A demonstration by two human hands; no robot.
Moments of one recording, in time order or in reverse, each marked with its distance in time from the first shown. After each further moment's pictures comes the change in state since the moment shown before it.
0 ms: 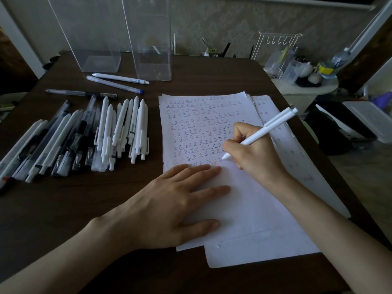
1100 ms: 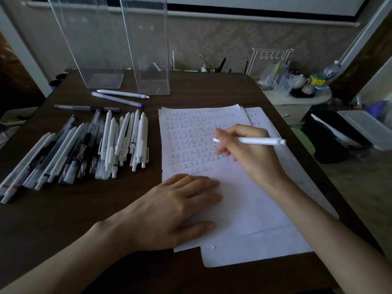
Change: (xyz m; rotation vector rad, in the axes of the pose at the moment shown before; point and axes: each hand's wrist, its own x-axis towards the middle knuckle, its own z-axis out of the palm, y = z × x) left_hand -0.001 0.004 -0.006 0.004 0.029 0.060; right_hand 0.000 -0.014 -0.008 0.045 0.031 -0.080
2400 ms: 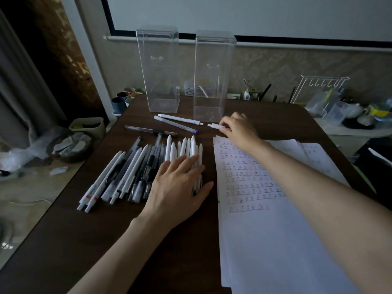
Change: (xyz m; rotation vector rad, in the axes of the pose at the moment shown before) left_hand -0.019 -0.072 -0.019 0.233 0.253 -0.709; right_hand 0.178 0.037 0.104 -0.850 -0.239 -0.292
